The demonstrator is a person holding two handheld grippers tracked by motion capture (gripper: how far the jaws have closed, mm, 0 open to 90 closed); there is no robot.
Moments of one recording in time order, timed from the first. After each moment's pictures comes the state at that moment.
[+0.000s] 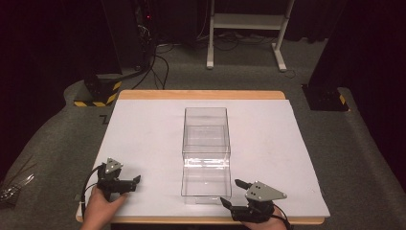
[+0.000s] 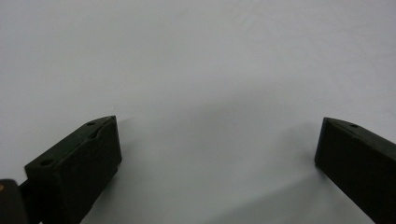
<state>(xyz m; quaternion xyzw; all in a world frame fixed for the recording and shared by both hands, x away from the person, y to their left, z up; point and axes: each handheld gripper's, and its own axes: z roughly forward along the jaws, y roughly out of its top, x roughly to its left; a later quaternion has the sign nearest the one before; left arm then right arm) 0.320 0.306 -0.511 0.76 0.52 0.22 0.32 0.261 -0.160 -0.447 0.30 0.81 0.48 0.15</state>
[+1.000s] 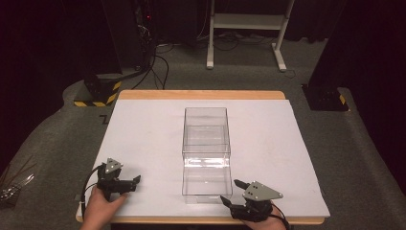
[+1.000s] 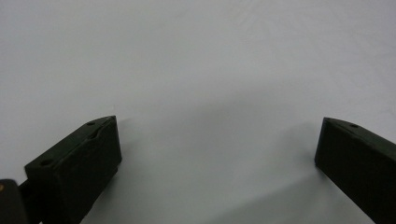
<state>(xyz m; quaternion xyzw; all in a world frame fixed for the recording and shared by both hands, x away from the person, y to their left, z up) 0.320 0.306 -0.511 0.76 0.52 0.22 0.32 0.265 -0.158 -0.455 0.29 0.82 0.46 0.16</state>
